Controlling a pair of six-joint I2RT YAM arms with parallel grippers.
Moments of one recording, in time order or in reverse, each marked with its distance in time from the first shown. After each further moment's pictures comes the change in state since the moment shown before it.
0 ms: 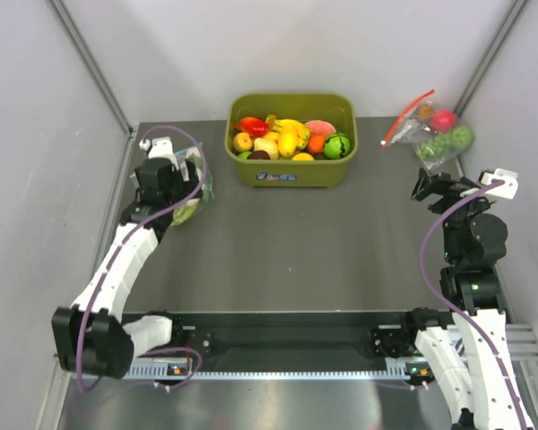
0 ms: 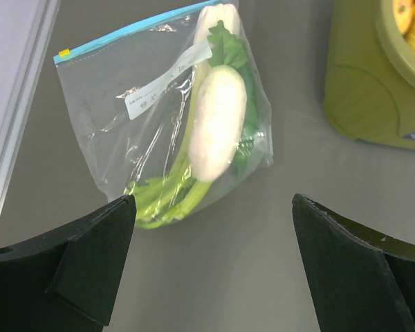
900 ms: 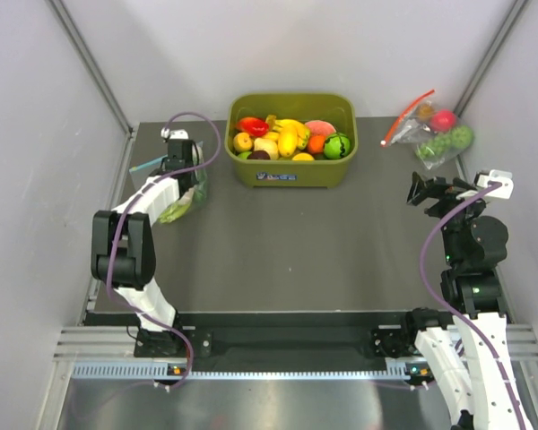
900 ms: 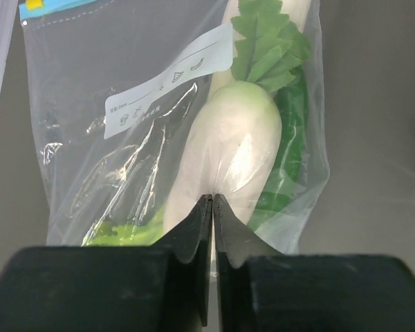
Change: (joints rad) left arm 0.052 0.622 0.279 0.078 -0.104 -0.002; right arm 0.000 -0.020 0.000 -0.031 -0.085 0.000
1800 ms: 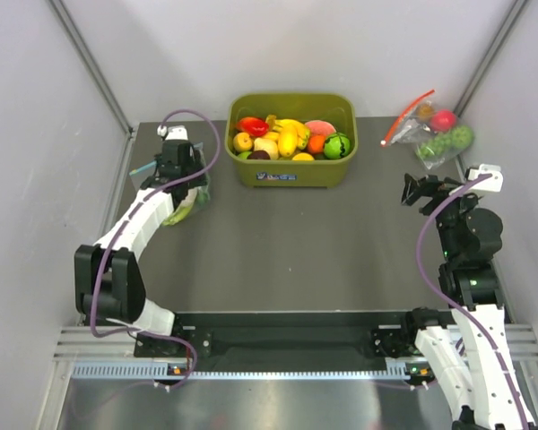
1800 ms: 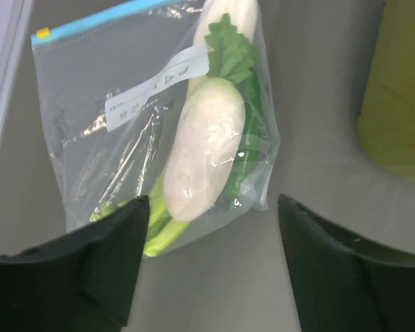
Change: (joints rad) left arm -0.063 -0.248 -0.076 -0.074 0.043 -0.036; right arm 0.000 0.047 0.000 -0.014 -0.054 0.000
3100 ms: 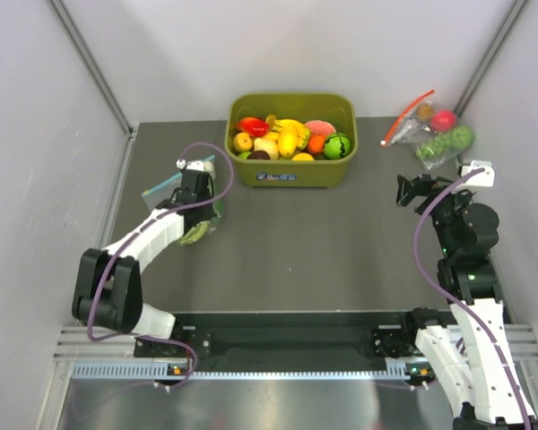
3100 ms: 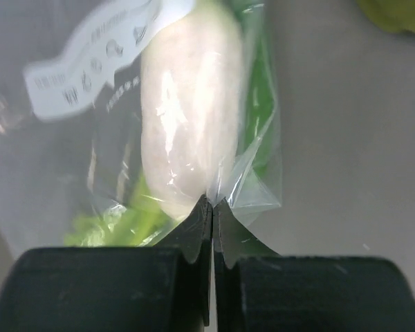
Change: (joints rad) left arm -0.100 -0.034 -0.233 0.003 0.049 -0.130; right arm 0.000 0.035 0.000 -0.001 -0.069 0.000
